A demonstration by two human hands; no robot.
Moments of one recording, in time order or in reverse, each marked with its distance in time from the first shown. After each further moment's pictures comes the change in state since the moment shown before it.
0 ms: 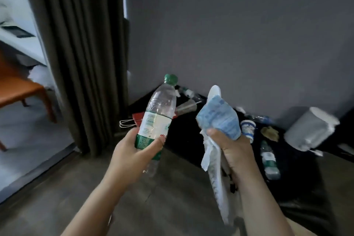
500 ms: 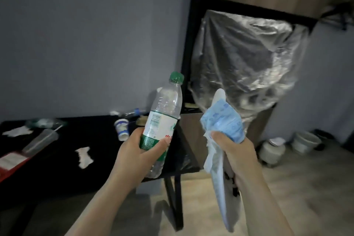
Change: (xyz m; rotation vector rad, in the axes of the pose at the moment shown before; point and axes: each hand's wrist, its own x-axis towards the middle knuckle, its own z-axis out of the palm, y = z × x) left_hand -0.166 0.131 0.269 -0.069 -0.760 0.326; right_hand -0.173 -0.047 -0.322 -0.005 0.795 -0.124
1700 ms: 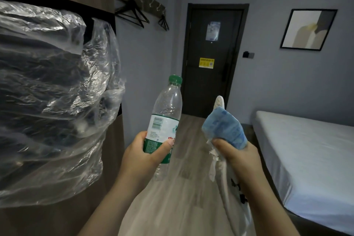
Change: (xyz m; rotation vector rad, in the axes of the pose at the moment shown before) left_hand 0.151 0.125 0.553 -0.297 -0.890 0.234; right_hand 0.193 -0.015 -0.396 -0.149 1.013 -0.138
